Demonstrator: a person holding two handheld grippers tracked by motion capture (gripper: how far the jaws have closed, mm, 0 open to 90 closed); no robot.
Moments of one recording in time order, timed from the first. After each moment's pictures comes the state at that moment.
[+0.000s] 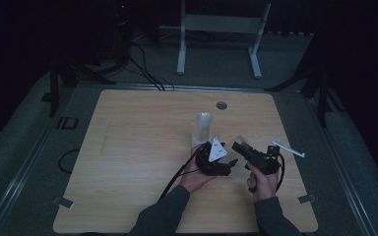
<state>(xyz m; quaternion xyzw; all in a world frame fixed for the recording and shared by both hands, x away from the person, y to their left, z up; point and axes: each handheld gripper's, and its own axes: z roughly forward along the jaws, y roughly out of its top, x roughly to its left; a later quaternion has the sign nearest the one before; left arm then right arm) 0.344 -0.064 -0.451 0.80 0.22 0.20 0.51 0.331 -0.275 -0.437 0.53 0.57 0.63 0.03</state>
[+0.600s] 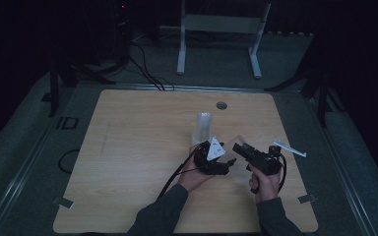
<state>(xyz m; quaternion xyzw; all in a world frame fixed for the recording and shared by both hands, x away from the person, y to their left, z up) 0.346 -0.058 -0.449 0.81 0.22 0.19 0.51 0.329 -0.278 -0.434 0.52 0.58 0.62 0.03</state>
